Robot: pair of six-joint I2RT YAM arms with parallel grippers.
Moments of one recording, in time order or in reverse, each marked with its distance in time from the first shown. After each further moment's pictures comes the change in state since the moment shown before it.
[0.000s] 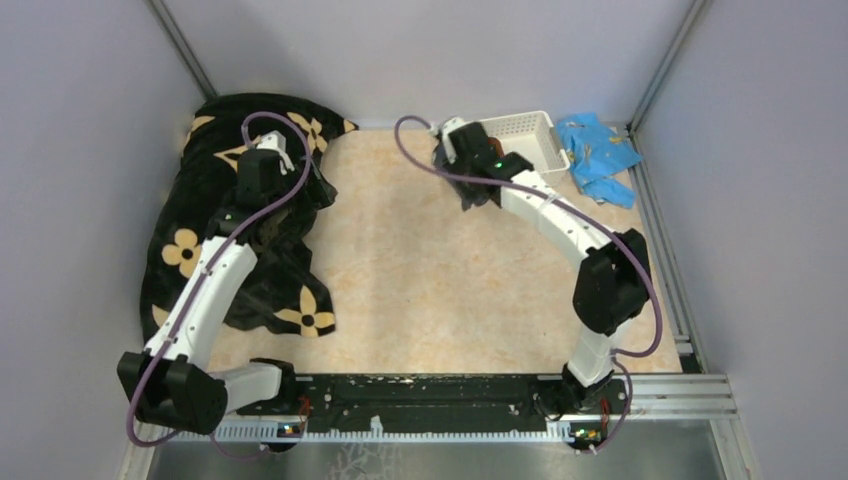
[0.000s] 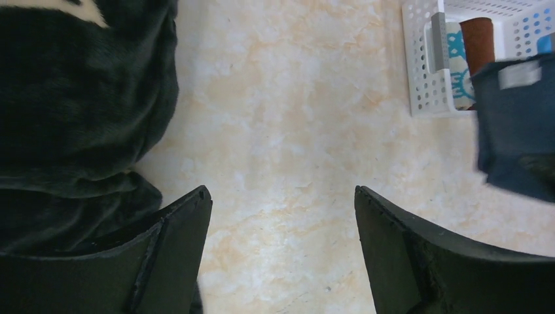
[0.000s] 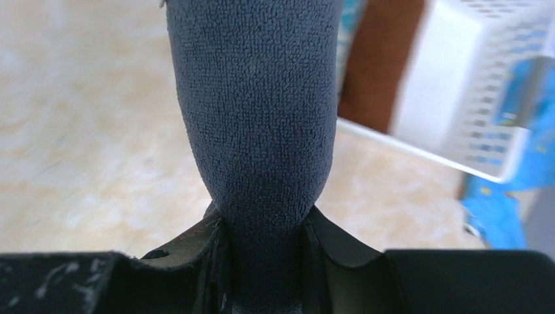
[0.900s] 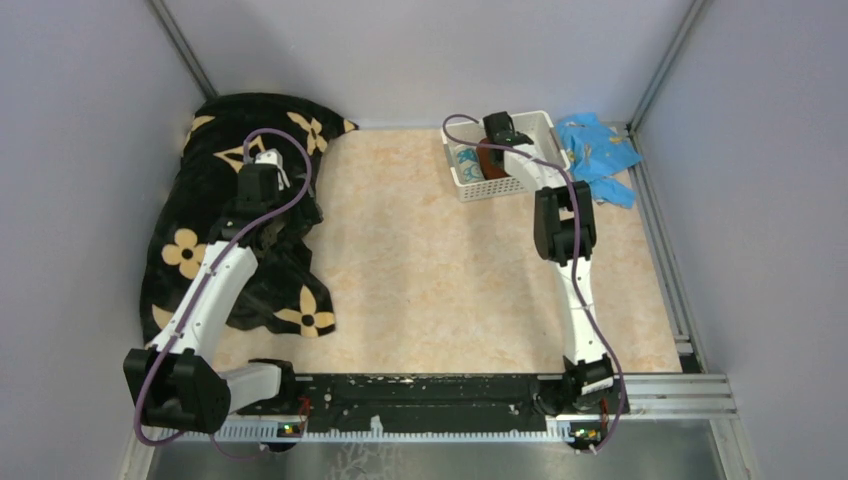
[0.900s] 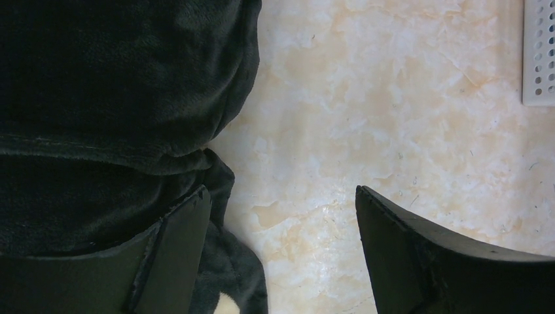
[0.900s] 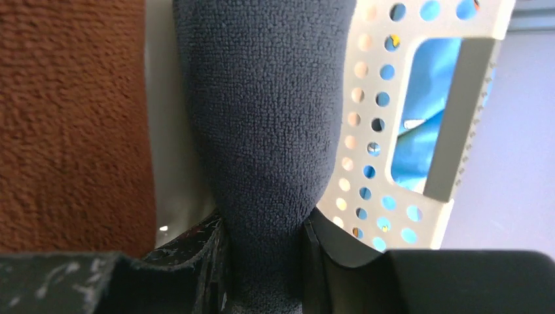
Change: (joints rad) left arm 0.065 -0.020 -0.109 -0.011 -0.091 0.146; right arm -0.351 0.686 0.531 0.052 0.378 -0.215
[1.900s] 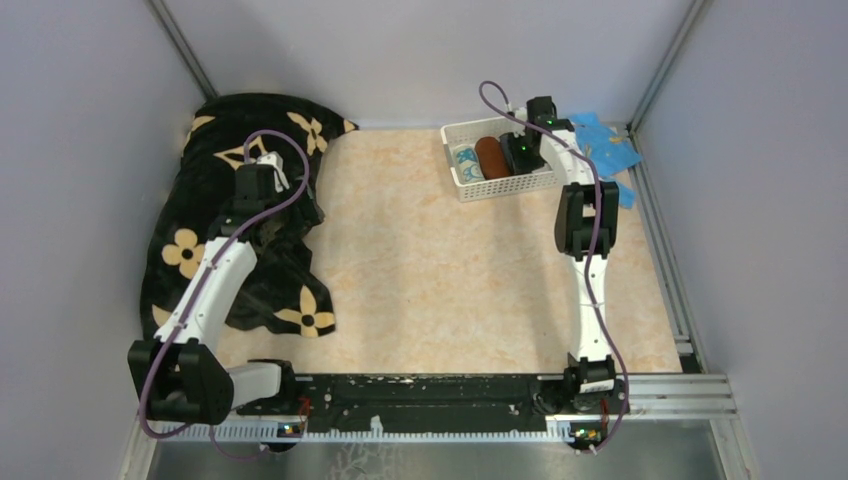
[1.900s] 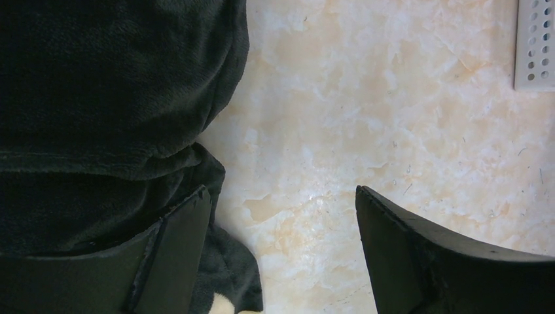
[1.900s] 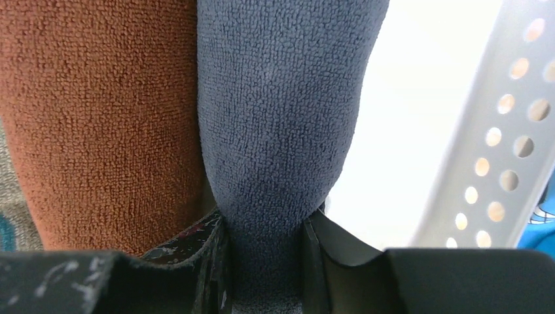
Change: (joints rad) left arm 0.048 0.033 -0.008 0.000 0.105 0.000; right arm -0.162 0.045 0.171 -0.220 -0.742 0.171
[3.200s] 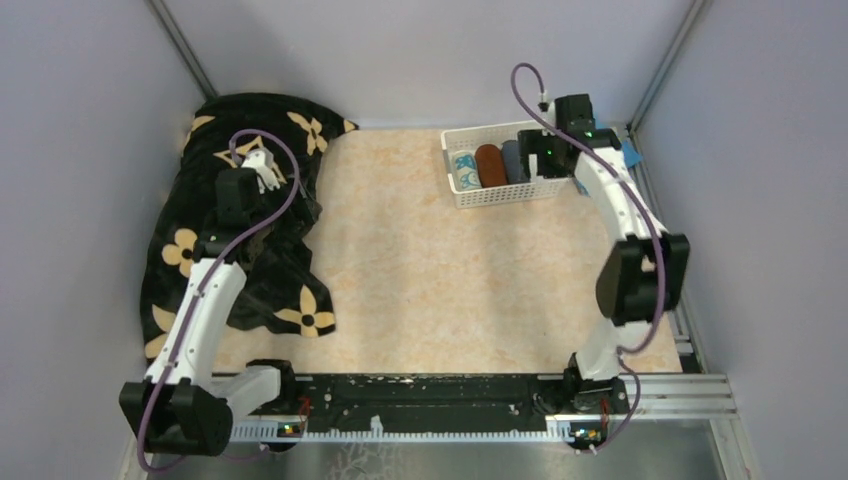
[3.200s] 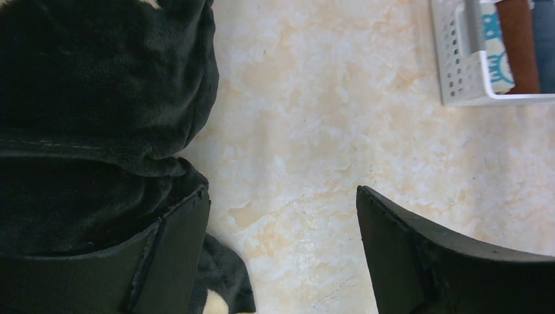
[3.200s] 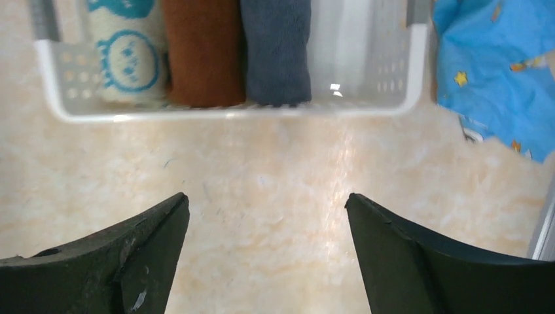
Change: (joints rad) left arm 0.020 -0.116 -0.014 0.021 0.093 0.037; right arm 0.014 -0.639 -0.528 -0.025 0.086 0.174
